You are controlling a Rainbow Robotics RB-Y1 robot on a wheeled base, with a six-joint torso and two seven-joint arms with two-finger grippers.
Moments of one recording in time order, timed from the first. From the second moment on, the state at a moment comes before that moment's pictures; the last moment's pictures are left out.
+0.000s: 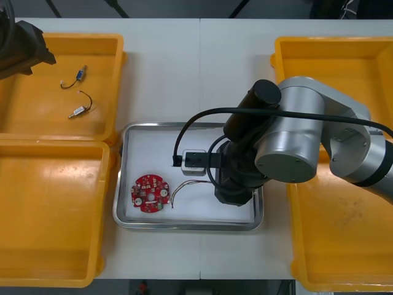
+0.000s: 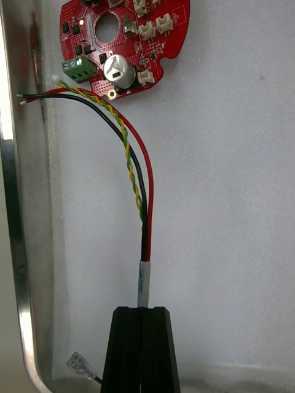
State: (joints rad) right arm -0.80 -0.65 0.82 -2.01 -0.89 1.53 1.85; left arm -0.75 1.22 -0.31 -1.76 1.09 1.32 -0.62
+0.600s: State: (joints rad) right arm -0.83 -0.59 1.01 -1.85 -0.81 1.42 1.85; left arm -0.78 1.12 -0.31 -1.54 0.91 1.13 -0.99
